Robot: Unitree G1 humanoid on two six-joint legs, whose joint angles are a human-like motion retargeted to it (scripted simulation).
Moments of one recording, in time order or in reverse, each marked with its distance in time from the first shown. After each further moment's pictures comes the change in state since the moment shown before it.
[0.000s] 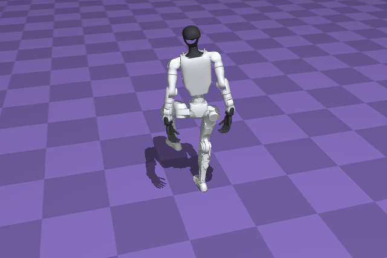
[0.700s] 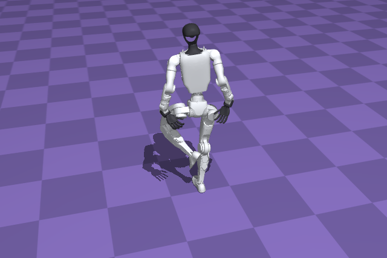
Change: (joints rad) left arm 0.114 0.080 -0.140 -0.508 0.016 -0.203 -0.842; right arm 0.089 -0.027 0.242 -0.644 0.001 -0.014 0.440; waist -0.121 -0.001 -0.116; left_leg 0.227 -0.043 0.077 0.817 -0.143 -0.425; right_leg -0.071 -0.077 -0.114 -0.104 0.006 0.020
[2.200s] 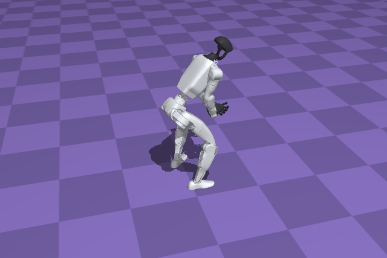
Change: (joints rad) left arm -1.103 -0.493 -0.282 -0.171 -1.225 0.151 0.241; right arm -1.143 0.250 0.293 0.103 1.299 0.312 -0.022; waist 0.071 0.176 0.317; left_leg -0.366 0.144 -0.118 -0.855 -0.215 0.161; right_leg -1.042 -0.286 -0.163 0.848 -0.241 0.219
